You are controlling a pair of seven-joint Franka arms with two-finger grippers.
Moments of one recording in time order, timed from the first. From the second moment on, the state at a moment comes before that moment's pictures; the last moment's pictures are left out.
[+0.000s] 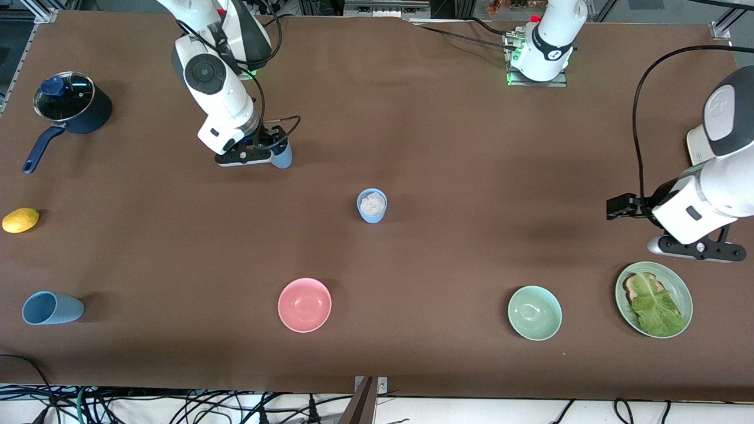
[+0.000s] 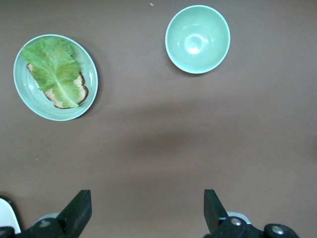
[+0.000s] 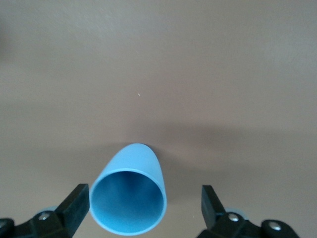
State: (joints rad) left arm 0.07 0.38 -0.12 -1.32 0.07 1.58 0.05; right arm 0.05 0.01 0.44 -2.40 0.00 2.32 0.36
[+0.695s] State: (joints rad) left arm 0.10 0.22 -0.13 -1.49 0.07 1.57 0.05; right arm 0.04 0.06 0.44 -2.46 0.00 2.35 0.36
